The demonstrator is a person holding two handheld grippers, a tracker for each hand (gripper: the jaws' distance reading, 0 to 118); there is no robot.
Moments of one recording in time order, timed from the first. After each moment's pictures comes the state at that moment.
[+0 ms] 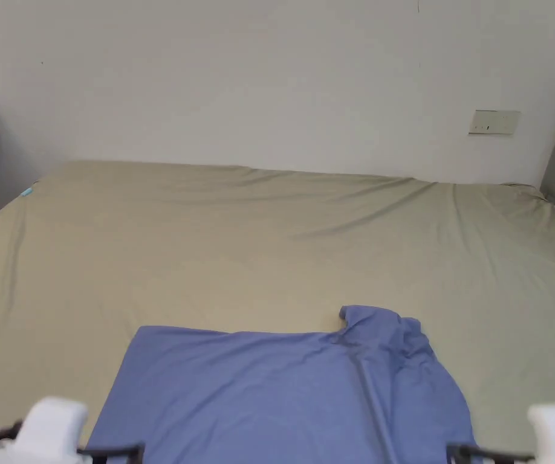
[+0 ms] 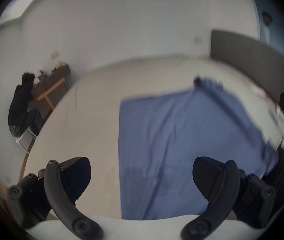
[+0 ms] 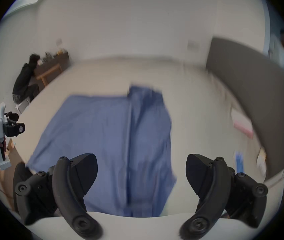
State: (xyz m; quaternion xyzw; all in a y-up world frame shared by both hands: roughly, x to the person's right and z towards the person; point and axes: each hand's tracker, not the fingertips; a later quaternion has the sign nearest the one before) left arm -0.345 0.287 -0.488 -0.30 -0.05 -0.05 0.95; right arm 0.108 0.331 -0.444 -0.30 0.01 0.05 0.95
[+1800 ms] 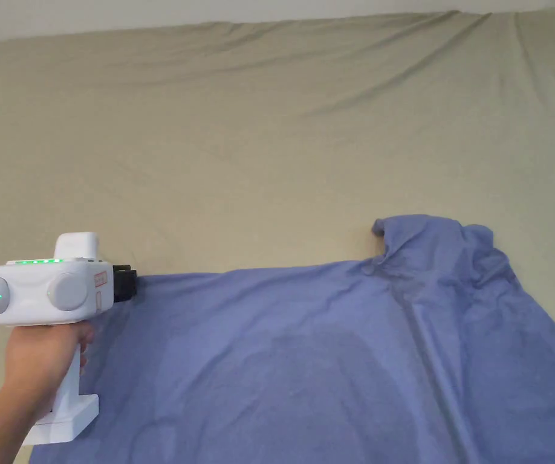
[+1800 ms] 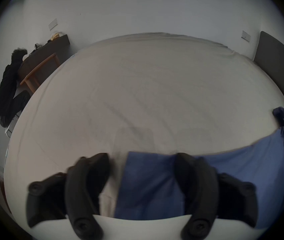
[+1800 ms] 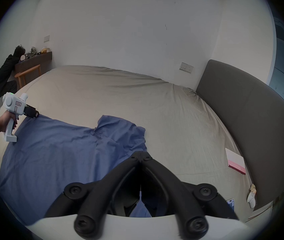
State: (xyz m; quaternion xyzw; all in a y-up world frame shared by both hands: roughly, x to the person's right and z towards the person) left arm -0.352 0.113 -0.863 -0.44 0.02 -0.03 0.90; right arm 0.125 0.269 -0.637 -0.31 -0.06 0.11 0.94
